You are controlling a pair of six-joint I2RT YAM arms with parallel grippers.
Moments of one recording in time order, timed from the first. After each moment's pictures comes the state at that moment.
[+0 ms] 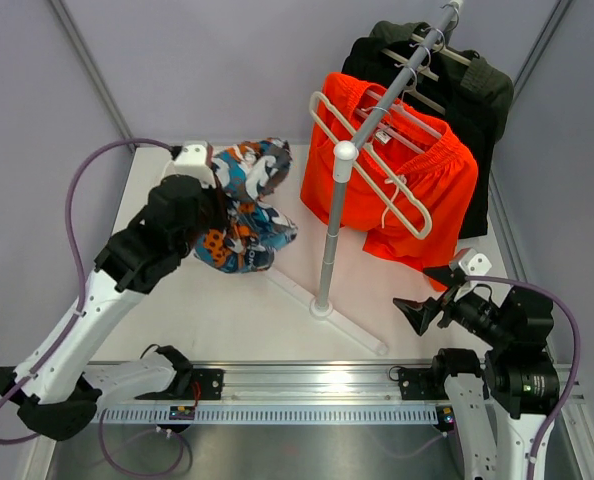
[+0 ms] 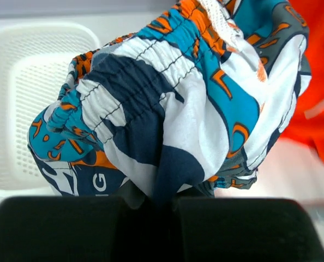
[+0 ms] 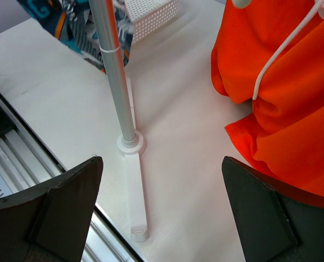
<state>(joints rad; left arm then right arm) -0.72 1.03 1.34 -0.72 -0.40 -0.35 -0.05 0.30 0.87 -0.84 -0.80 -0.18</state>
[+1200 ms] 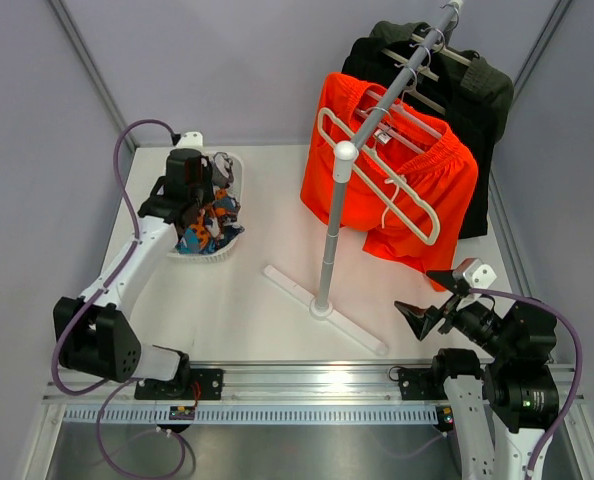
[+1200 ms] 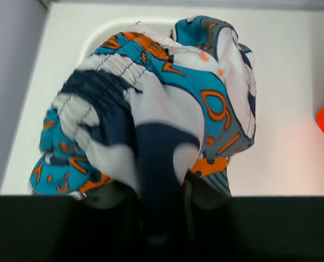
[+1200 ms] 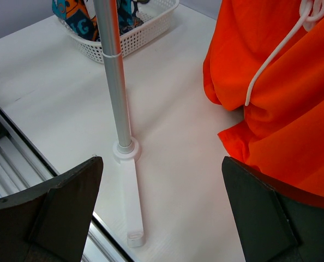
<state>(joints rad) -0.25 1.38 1.20 -0.32 -0.36 -0.13 -0.05 0.21 0.86 -0.82 -0.77 -0.16</state>
